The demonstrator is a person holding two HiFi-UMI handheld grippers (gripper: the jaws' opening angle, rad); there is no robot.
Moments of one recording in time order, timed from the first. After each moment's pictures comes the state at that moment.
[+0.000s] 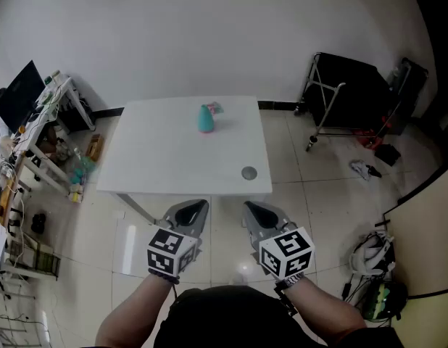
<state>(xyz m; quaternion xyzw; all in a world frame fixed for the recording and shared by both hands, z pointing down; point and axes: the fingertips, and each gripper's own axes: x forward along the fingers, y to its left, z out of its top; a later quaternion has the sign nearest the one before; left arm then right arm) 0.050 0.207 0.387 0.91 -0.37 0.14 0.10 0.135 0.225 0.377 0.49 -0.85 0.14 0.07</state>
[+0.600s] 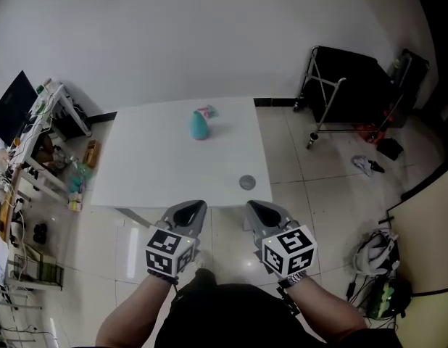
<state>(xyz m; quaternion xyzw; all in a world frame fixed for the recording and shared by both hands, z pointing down) 0.071 0.148 0.400 0.91 -0.36 0.15 0.11 0.169 0.169 0.393 0.51 -0.84 0.16 0.07</state>
